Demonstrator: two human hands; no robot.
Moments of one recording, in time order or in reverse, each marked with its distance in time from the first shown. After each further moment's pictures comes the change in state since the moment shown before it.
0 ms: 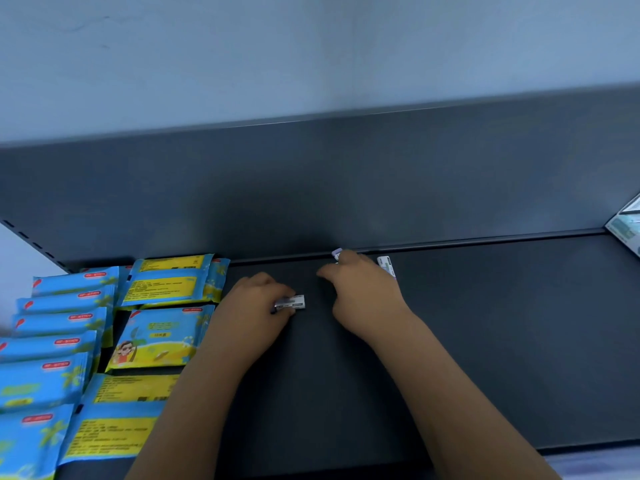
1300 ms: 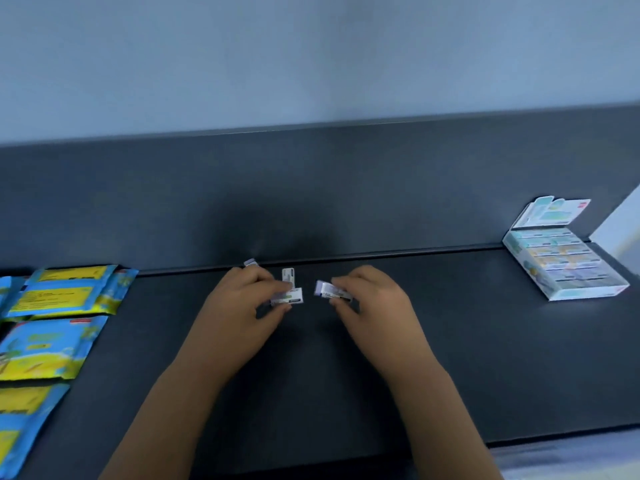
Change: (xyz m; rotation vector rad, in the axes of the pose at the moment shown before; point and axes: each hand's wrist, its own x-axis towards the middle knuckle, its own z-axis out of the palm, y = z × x) left_hand 0.017 0.144 0.050 -0.047 0.173 0.222; right_hand -0.089 0.160 -0.029 0.390 0.422 -0.034
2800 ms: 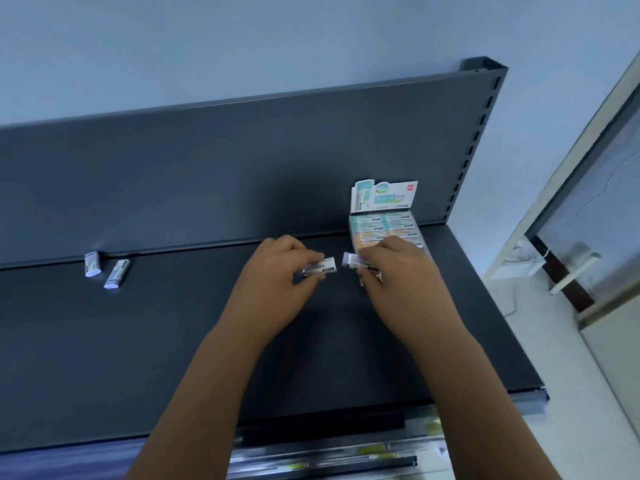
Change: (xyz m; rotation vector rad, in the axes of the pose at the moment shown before) left_hand 0.114 0.280 0.197 -0.035 -0.024 -0.038; right_hand -0.042 0.246 -0.233 -0.202 -0.014 0.040
